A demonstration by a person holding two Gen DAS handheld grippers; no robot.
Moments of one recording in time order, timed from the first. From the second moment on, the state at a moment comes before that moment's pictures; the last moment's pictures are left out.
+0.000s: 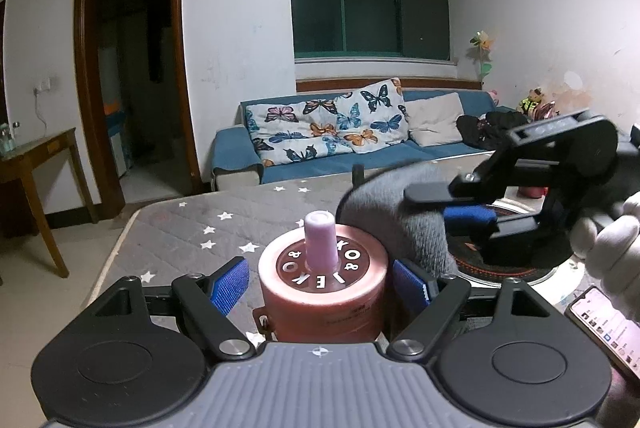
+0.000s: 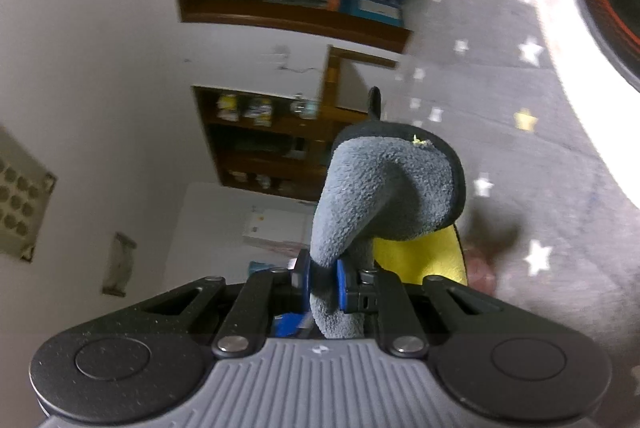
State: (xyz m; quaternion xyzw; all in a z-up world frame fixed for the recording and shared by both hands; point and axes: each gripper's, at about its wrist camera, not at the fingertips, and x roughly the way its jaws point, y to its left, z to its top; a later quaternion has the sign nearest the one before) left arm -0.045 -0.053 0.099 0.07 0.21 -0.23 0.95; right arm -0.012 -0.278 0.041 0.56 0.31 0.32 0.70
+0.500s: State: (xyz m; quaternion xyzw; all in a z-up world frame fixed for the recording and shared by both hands) left arm -0.035 -0.047 0.087 0.06 0.23 -0.25 0.94; right arm -0.022 -0.267 0.022 0.53 0.34 0.29 0.72
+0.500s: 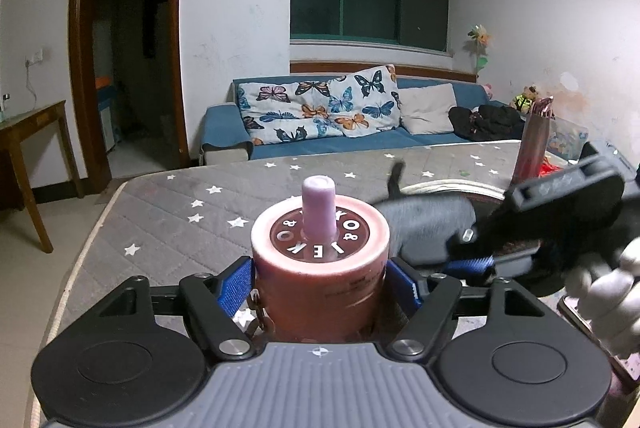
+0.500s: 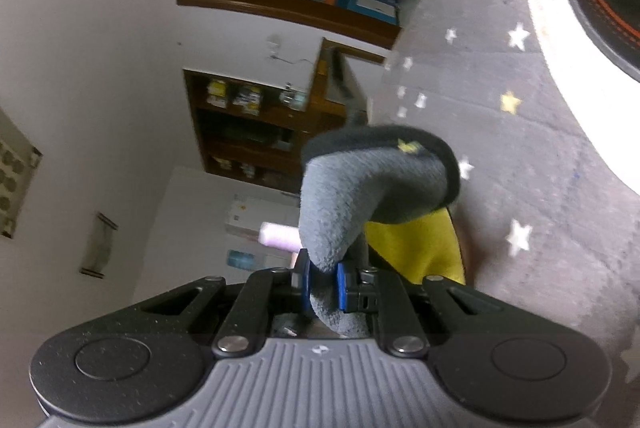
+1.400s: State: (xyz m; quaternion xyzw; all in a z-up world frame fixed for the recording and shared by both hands) left arm -0.048 -0.037 0.087 0.07 0.23 -0.26 0.94; right arm -0.022 -0.267 0.037 0.50 0.34 0.26 0.75
